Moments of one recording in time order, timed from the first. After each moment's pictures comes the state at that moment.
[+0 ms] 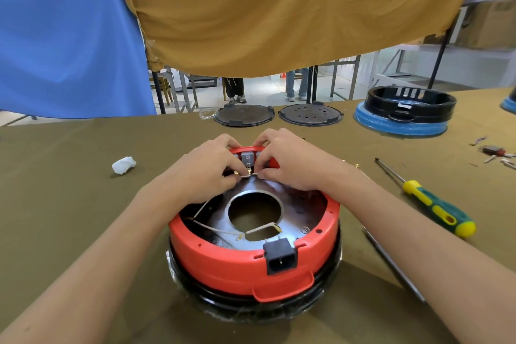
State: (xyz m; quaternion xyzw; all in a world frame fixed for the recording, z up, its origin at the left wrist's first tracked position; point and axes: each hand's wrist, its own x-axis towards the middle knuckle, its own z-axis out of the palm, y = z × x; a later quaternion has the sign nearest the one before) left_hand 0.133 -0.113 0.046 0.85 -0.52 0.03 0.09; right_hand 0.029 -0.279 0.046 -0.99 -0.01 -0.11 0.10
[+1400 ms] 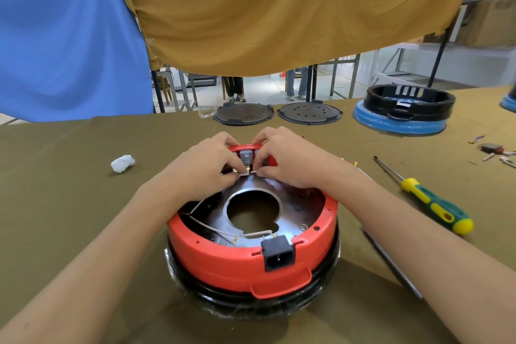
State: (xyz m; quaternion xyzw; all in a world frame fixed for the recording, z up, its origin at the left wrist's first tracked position) left_hand 0.133 -0.115 0.046 0.85 -0.51 0.03 0.09; right_hand 0.031 -0.280 0.044 -0.99 -0.01 -0.12 0.09
